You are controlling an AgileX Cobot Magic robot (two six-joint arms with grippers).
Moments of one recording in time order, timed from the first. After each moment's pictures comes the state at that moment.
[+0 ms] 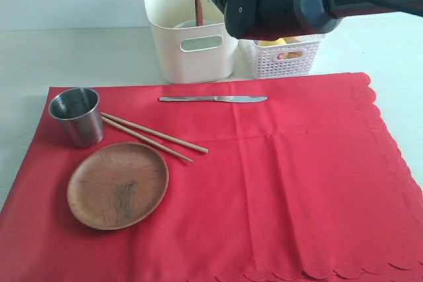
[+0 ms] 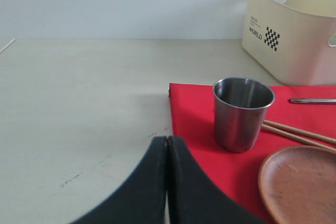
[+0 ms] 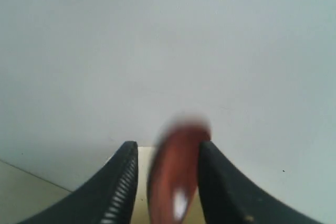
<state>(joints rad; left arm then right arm) -0.04 0.01 0.00 0.03 0.32 -0.03 0.61 2.13 -1.48 0.41 -0.59 -0.47</state>
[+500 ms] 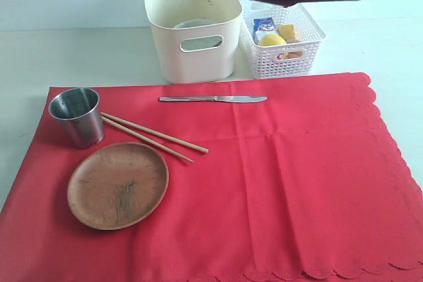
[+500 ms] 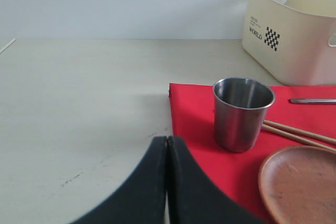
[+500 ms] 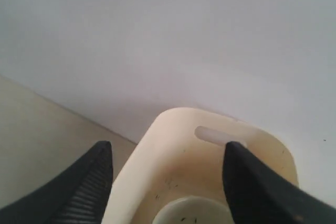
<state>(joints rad) -0.04 0.01 0.00 0.03 0.32 -0.03 0.61 1.99 -1.48 0.44 -0.23 -0.50</state>
